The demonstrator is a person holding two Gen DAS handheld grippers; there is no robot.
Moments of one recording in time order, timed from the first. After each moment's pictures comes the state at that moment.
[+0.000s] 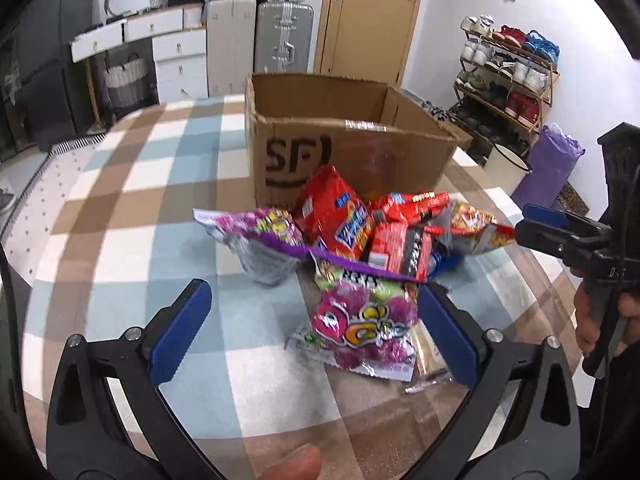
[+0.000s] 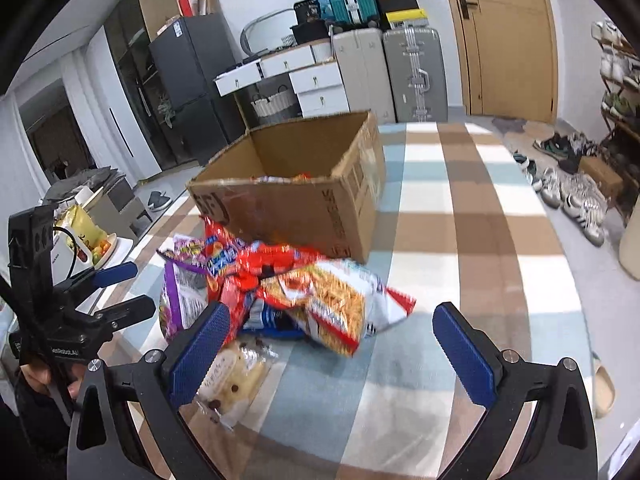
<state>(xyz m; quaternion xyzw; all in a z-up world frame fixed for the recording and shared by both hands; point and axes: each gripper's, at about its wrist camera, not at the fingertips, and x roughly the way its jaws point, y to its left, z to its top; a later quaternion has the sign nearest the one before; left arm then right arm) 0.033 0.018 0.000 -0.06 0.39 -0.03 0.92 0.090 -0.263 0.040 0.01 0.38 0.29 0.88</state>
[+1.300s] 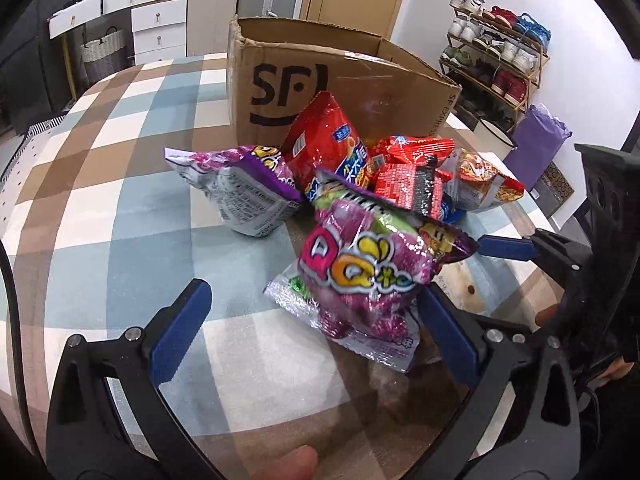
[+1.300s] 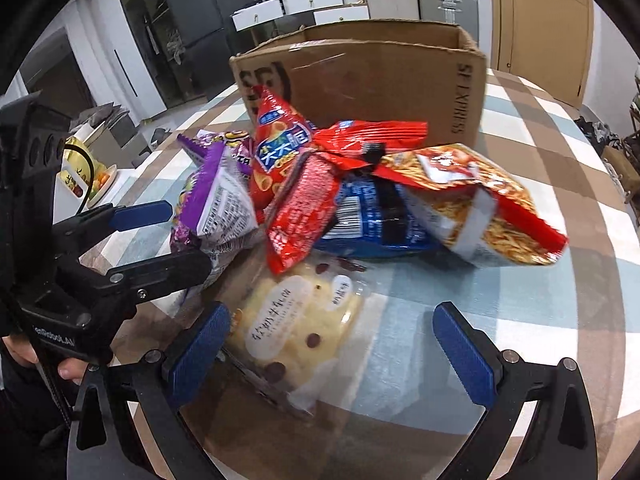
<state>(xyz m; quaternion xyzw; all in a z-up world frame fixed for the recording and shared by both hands) 0.046 0.029 -0.046 -0.07 0.43 -0.07 0.90 0.055 -0.173 -0.023 -0.06 0.46 0.31 0.83</state>
